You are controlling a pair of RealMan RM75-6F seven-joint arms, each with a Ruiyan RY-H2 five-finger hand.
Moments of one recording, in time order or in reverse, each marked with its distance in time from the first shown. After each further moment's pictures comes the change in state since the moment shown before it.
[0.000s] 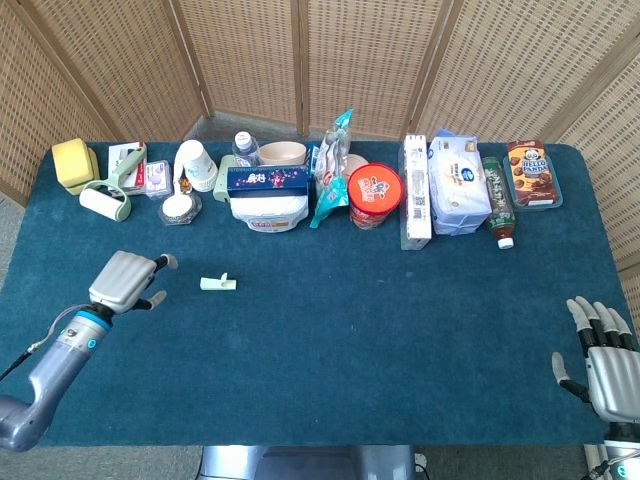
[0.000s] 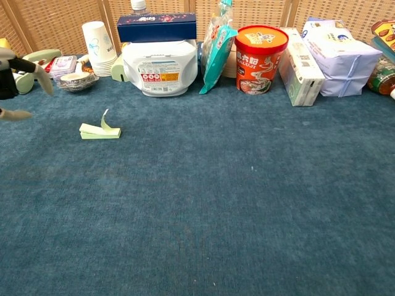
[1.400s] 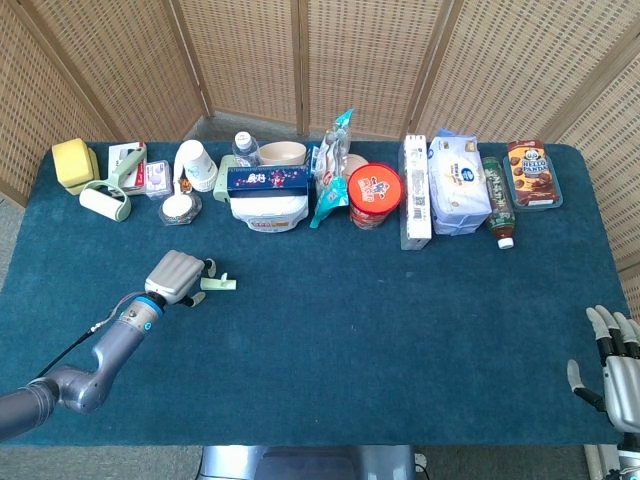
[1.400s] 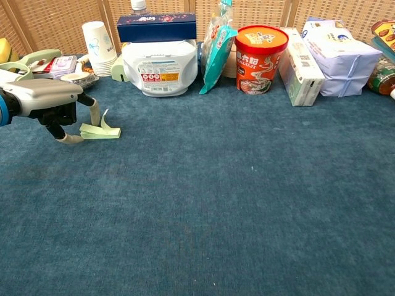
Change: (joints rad) left arm -0.166 -0.233 0.006 0.213 -0.158 -0.181 0.085; right arm -0.041 -0.002 -0.001 0.027 0.031 0.023 0.033
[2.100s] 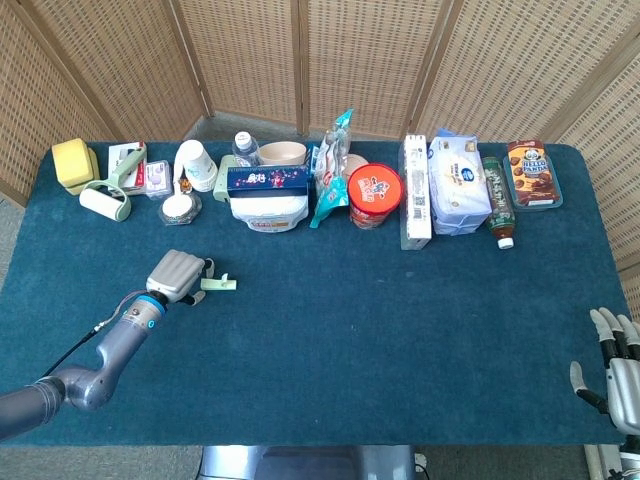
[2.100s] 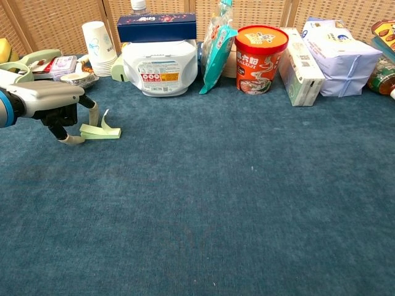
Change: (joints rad) left arm -0.020 -0.016 0.005 0.006 -0.080 -0.002 0.049; right arm -0.009 -0.007 0.002 0.015 0.004 0.000 0.016
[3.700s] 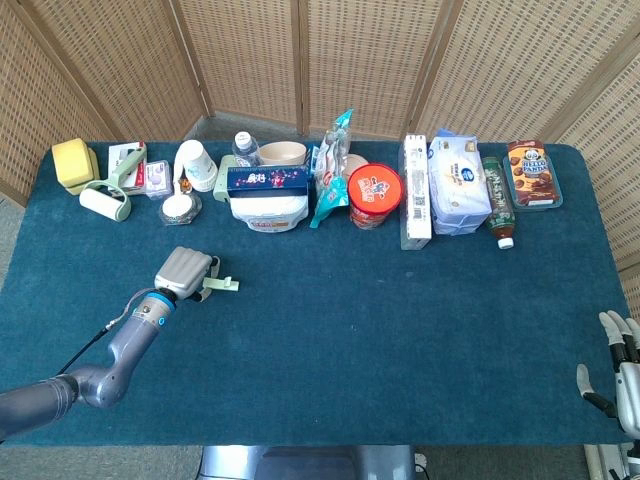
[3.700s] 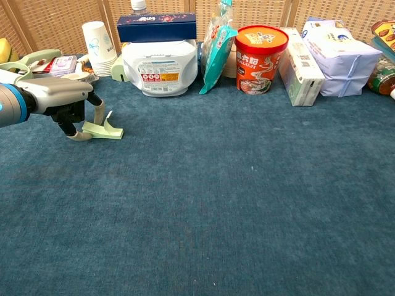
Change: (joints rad) left arm -0.047 -0.014 0.003 -0.042 -0.125 0.035 0.100; right arm -0.018 -0.003 0.005 0.036 -0.005 0.009 0.078
